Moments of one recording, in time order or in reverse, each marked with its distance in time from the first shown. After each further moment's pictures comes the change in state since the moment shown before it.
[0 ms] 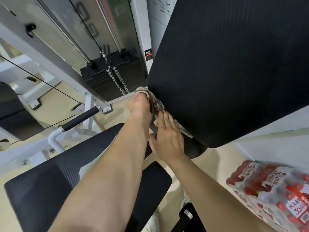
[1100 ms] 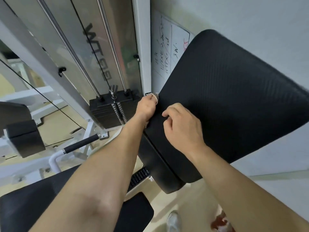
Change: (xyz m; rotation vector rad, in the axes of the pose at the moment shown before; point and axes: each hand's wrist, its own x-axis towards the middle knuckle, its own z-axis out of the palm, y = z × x) left_hand -0.067 0.109 0.062 0.799 -0.326 0.557; right_hand 0.028 -0.025 -0.214 -0.063 0.384 -0.342
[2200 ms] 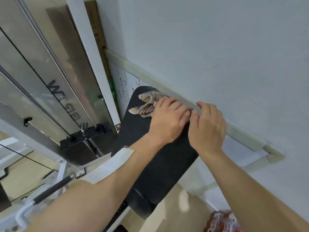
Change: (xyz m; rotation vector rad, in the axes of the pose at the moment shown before) left_hand -0.114 0.193 0.093 0.586 0.179 1.203; right_hand -0.001 0.093 -0.176 -0.239 0.485 0.453
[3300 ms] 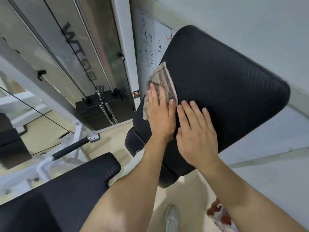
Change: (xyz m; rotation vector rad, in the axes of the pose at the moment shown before) left_hand -0.153 -0.090 0.078 -0.301 0.076 -0.708; right_hand -0.141 -0.040 0.097 -0.202 -0.257 -0.565
